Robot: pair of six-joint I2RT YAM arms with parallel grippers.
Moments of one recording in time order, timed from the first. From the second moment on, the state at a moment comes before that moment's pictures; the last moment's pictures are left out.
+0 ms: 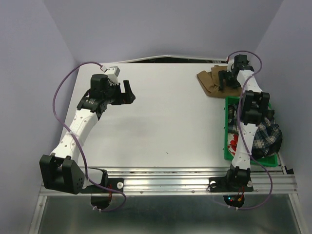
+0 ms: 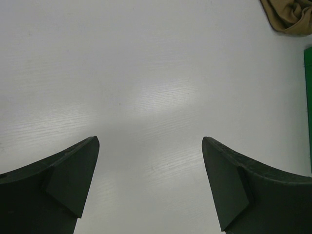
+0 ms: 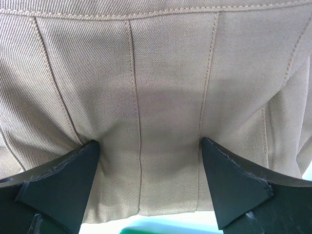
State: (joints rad) left arm -0.21 1.27 1.13 -0.45 0.24 -0.26; right arm -0.15 2.45 2.17 -0.73 -0.01 -0.24
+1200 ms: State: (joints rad) left arm -0.21 1.23 1.26 -0.54 0.36 0.17; right arm -0.33 1.62 1.69 -1.04 -0.18 -0.49
